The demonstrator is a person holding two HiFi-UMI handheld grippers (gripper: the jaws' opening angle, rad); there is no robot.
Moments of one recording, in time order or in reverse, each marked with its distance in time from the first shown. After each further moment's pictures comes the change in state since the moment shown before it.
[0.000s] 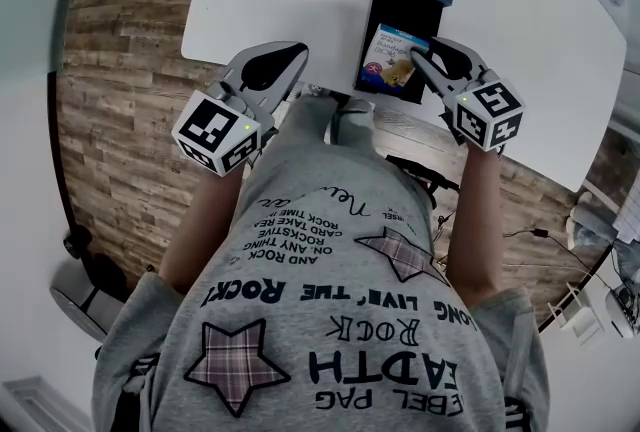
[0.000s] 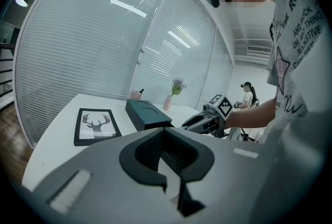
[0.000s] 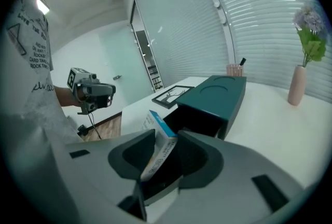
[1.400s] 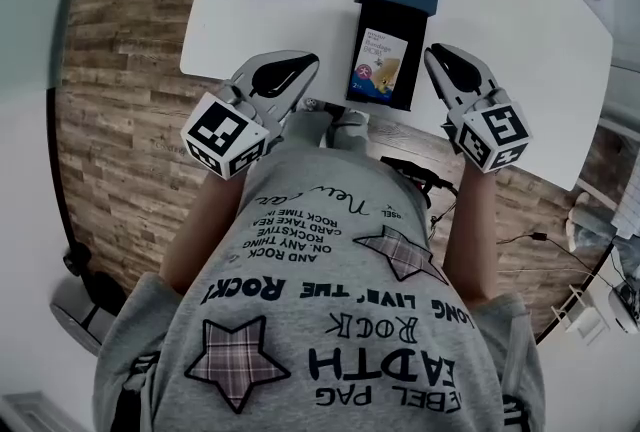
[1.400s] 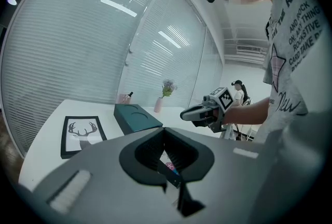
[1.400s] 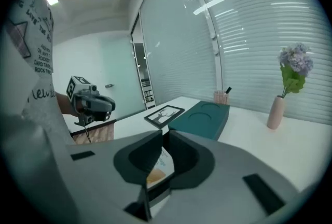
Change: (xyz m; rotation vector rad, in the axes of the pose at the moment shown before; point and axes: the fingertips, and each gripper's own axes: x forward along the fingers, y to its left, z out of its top) left arm 0.017 -0.023 0.017 0.058 -0.004 -0.094; right arm -0.049 -0.005 0.048 -0.057 -0.166 -0.140
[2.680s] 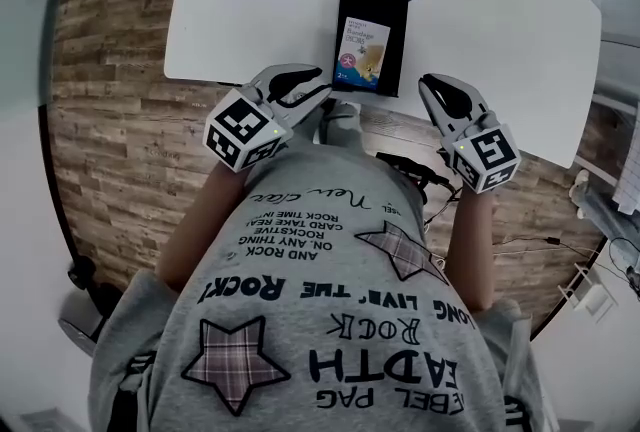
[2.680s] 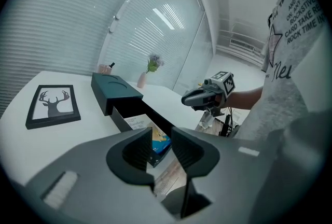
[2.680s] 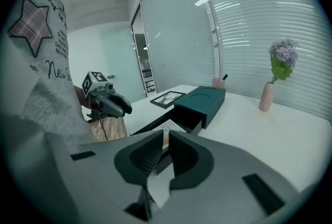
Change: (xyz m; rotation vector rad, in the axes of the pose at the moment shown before) left arm 0.032 -0.044 -0.075 -0.052 0.224 -0.192; right arm -0.049 0.027 -0.060 -0.001 0.112 -0.003
